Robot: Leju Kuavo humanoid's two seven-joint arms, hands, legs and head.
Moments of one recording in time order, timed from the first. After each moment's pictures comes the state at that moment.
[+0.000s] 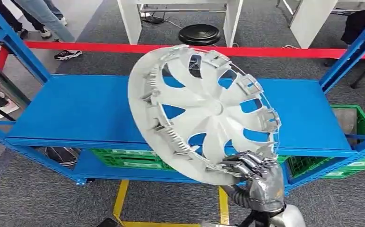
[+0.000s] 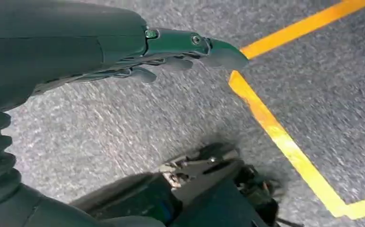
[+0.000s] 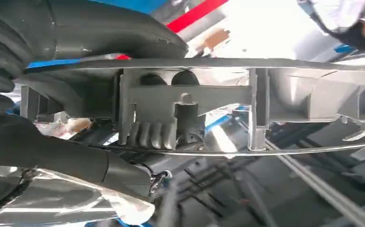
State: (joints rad) left arm -0.03 -0.11 0.44 -0.29 -0.76 0.08 -0.37; right arm 0.12 -0.14 0.53 -1.81 0.98 -0.67 -0.33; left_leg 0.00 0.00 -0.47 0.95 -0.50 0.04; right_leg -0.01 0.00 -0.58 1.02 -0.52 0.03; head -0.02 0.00
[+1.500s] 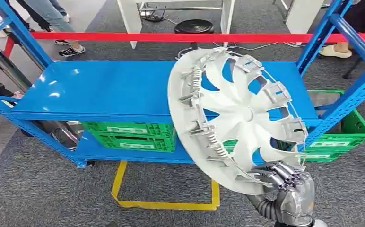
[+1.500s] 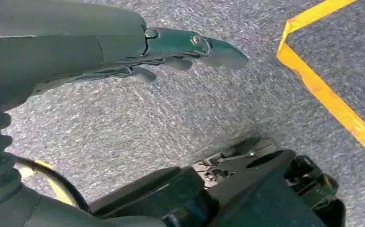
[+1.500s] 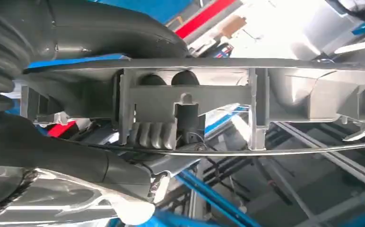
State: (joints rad) left arm -0.02 -0.11 0.41 -0.25 -0.81 0.14 -0.35; right arm 0.25 -0.17 0.42 -1.91 0.95 -0.67 -0.38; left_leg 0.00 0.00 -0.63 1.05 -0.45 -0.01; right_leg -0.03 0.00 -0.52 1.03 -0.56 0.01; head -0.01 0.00
